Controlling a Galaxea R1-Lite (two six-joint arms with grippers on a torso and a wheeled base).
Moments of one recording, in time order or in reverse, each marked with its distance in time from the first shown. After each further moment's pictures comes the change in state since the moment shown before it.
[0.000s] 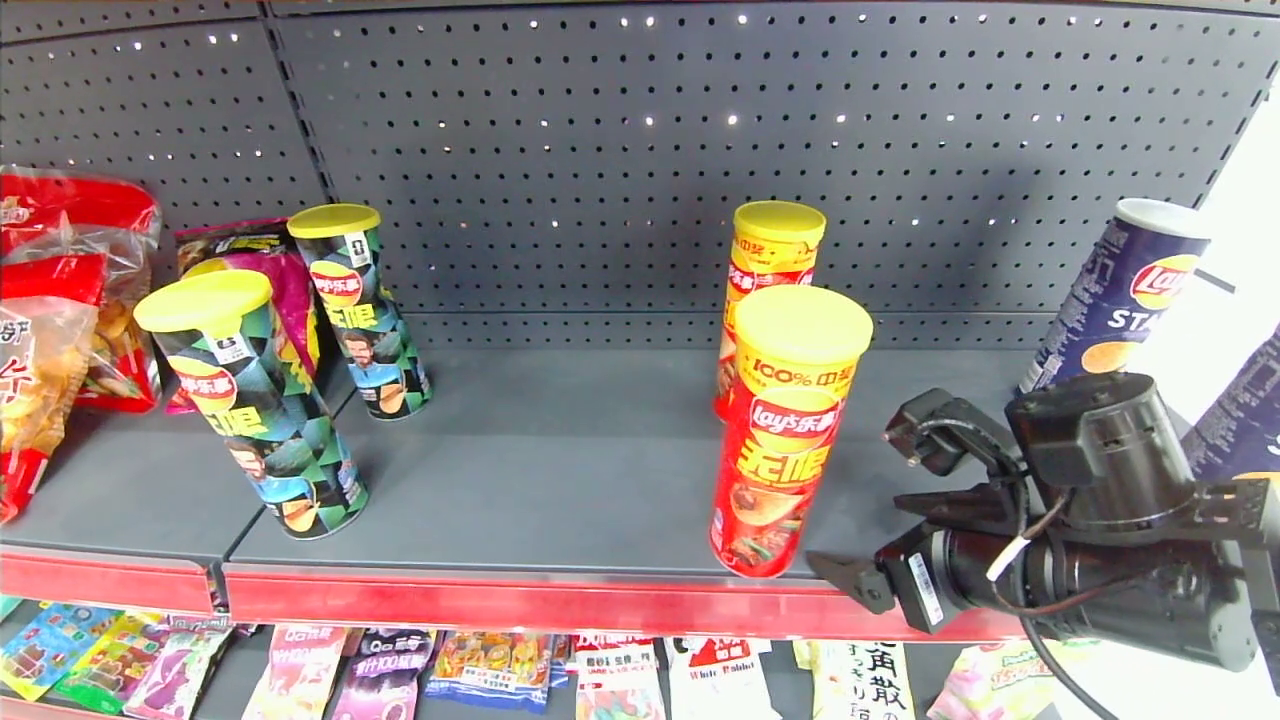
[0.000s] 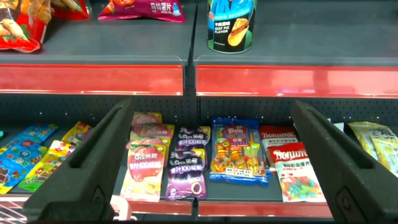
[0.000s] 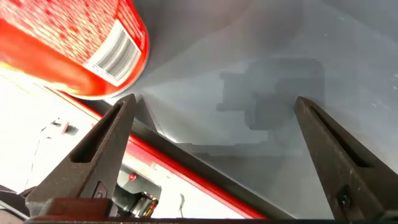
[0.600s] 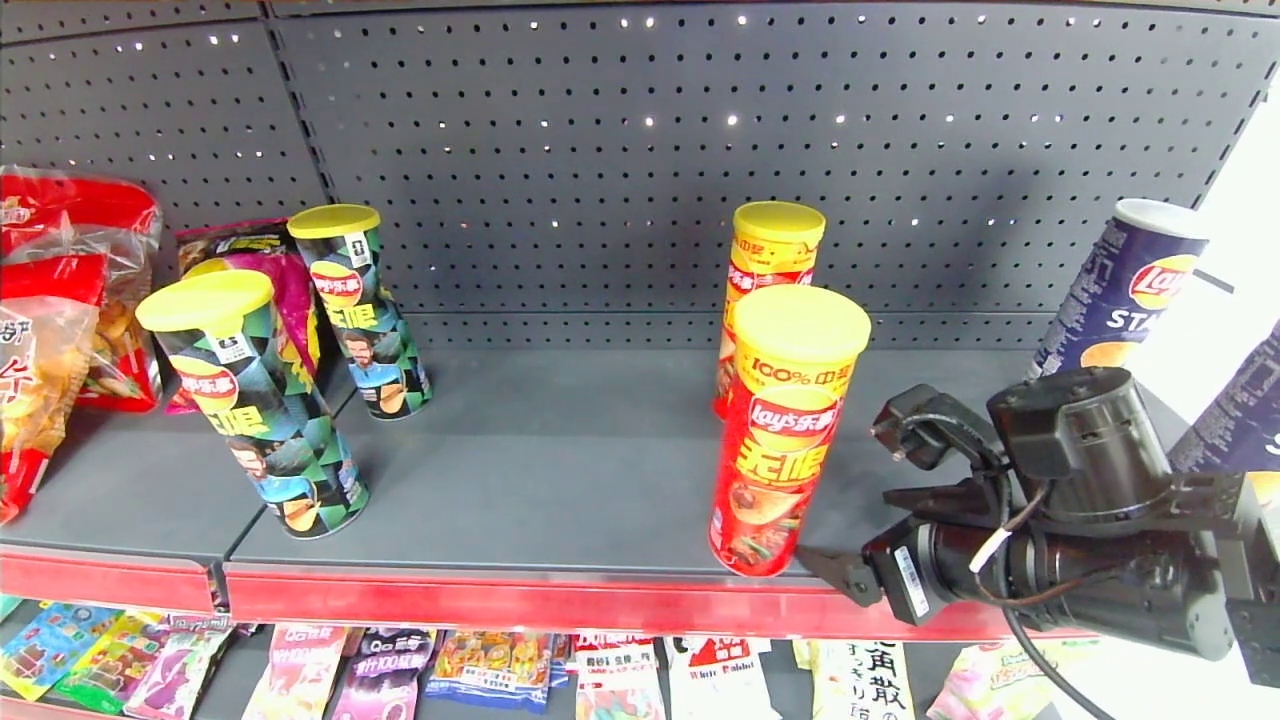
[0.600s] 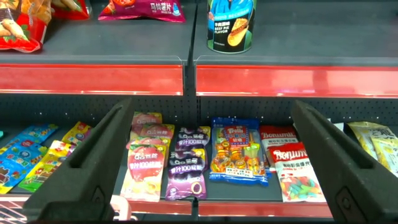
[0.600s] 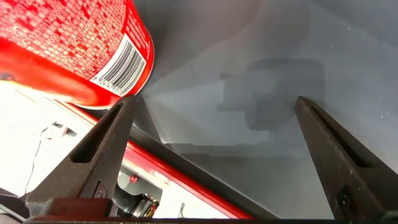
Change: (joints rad) left arm 0.000 0.000 0.000 0.000 0.000 0.000; right arm 0.002 0.028 -0.023 -0.004 0.000 0.000
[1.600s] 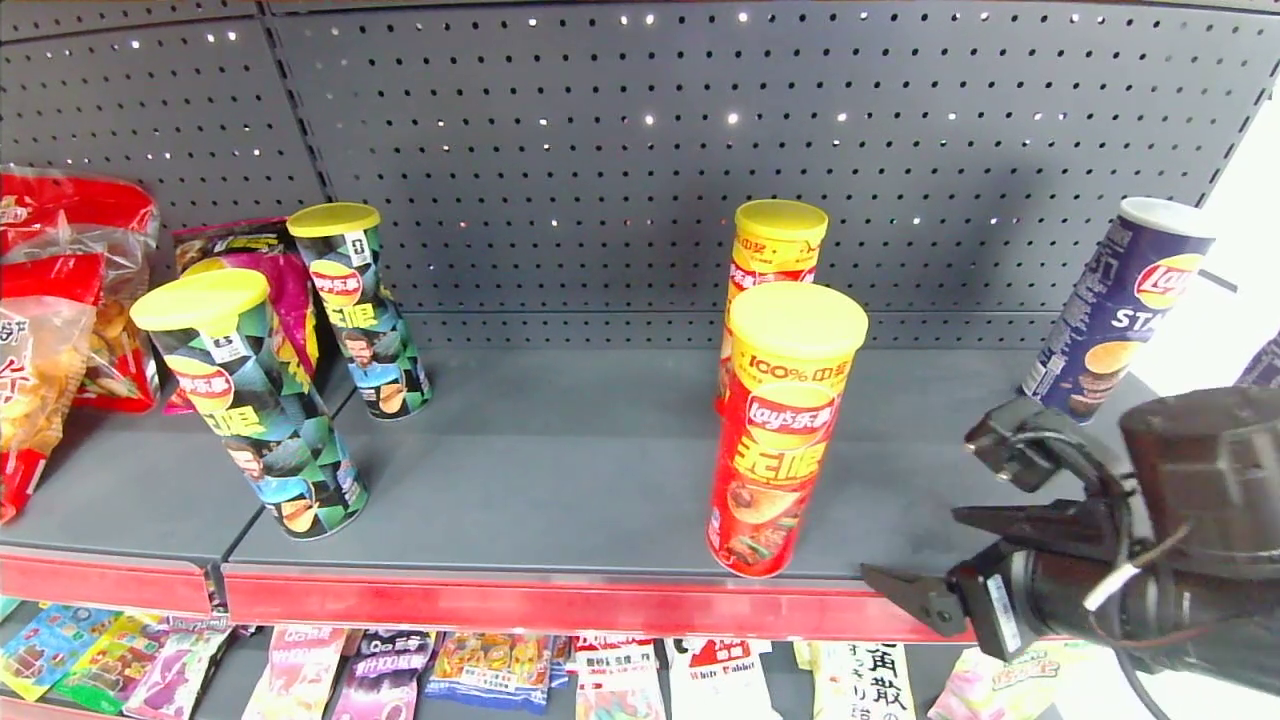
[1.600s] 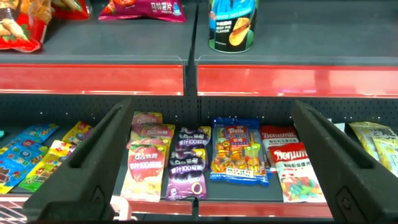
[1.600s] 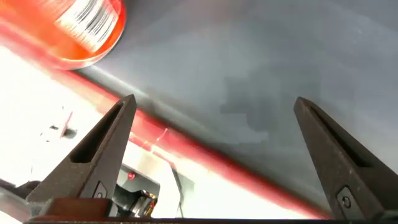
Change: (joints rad) left arm 0.000 0.000 0.000 0.000 0.000 0.000; right arm -0.040 -0.217 0.110 0.017 -0.006 0.001
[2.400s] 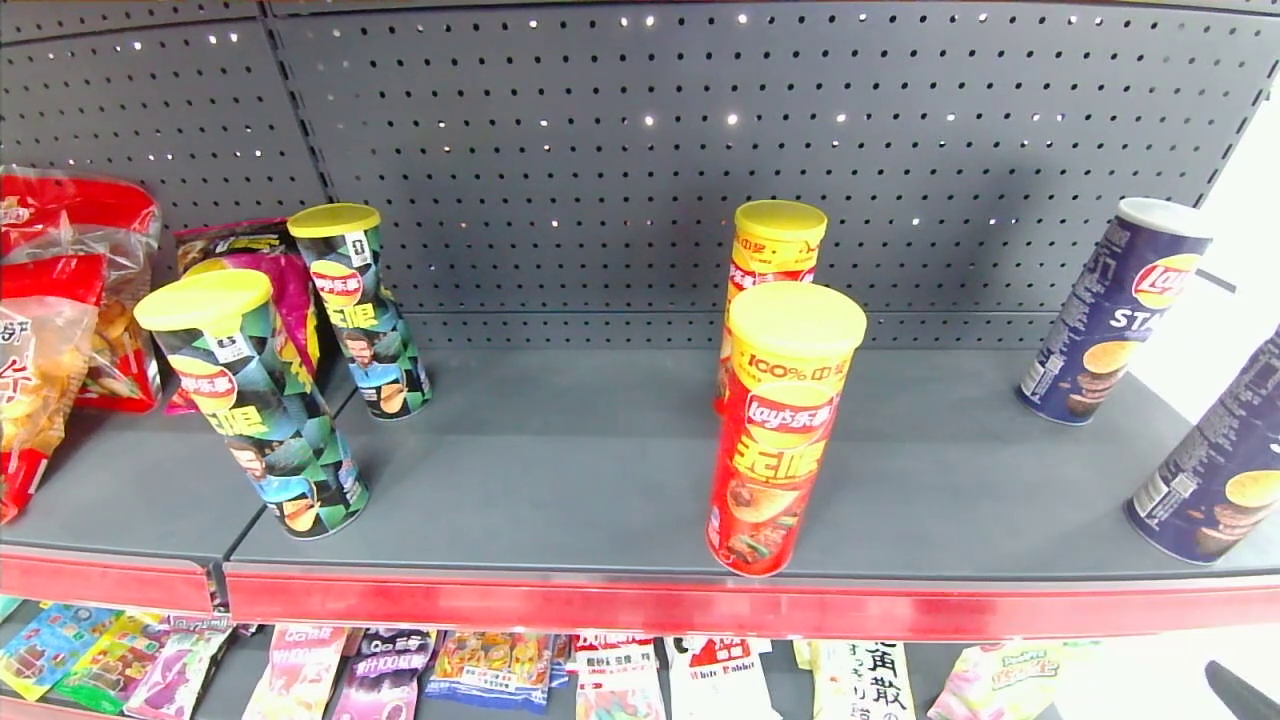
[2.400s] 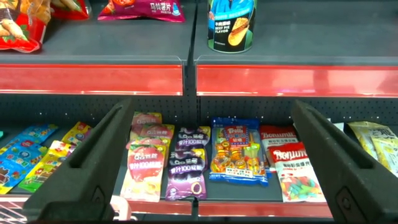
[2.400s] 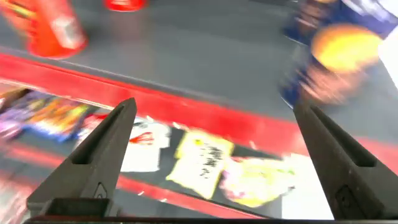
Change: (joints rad) left arm 0.000 0.000 0.000 0.000 0.000 0.000; right arm -0.488 -0.933 0.414 -0.004 0.209 -0.132
